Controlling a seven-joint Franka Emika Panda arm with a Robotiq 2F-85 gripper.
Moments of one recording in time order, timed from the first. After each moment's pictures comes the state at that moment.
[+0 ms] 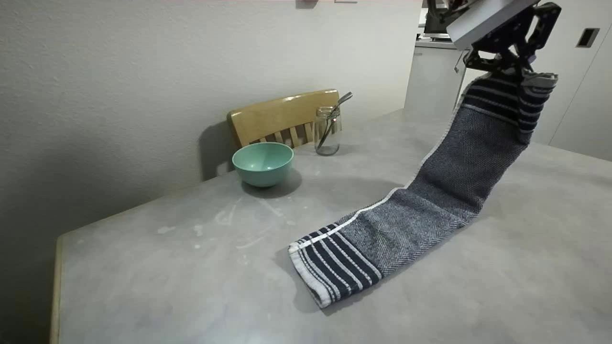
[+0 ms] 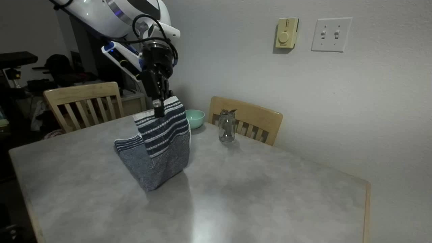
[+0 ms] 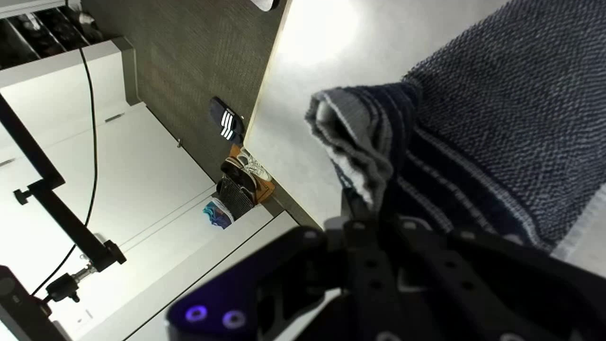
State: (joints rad) arm 0.13 0.27 -0.06 -1.84 -0.55 1.57 1.22
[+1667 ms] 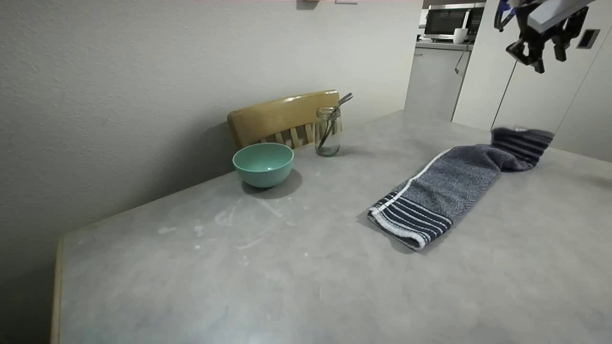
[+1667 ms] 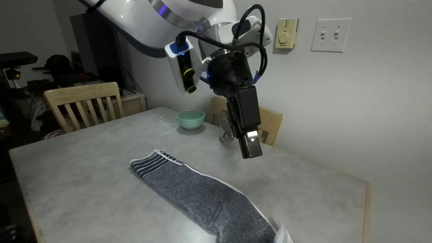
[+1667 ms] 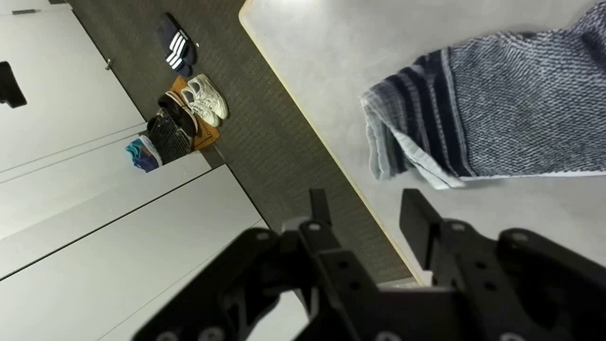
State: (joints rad) arm -0.17 0.29 -0.21 -1.87 -0.68 1.99 0.66
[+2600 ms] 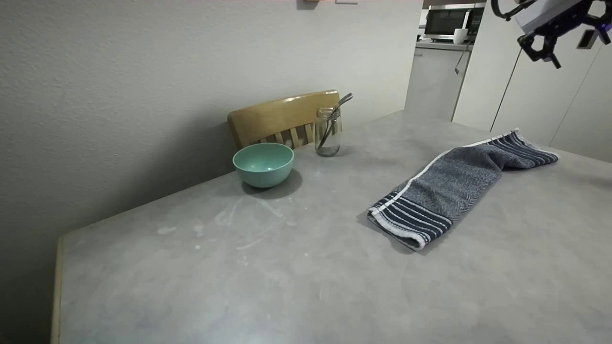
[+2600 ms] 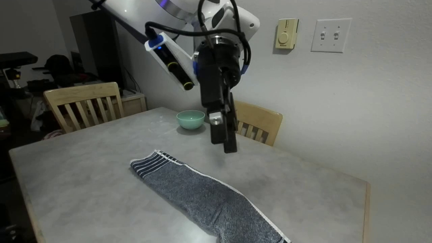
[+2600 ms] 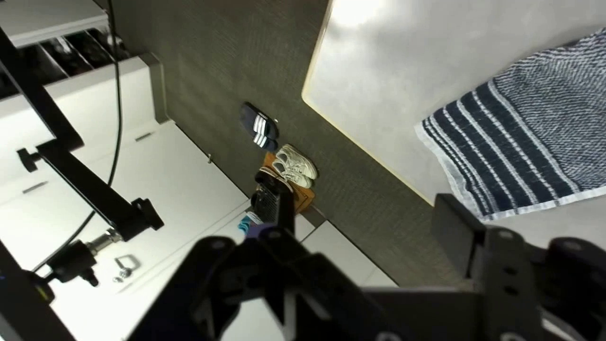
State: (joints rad) arm -0.10 0.30 -0.23 -1.81 -0.66 1.70 1.00
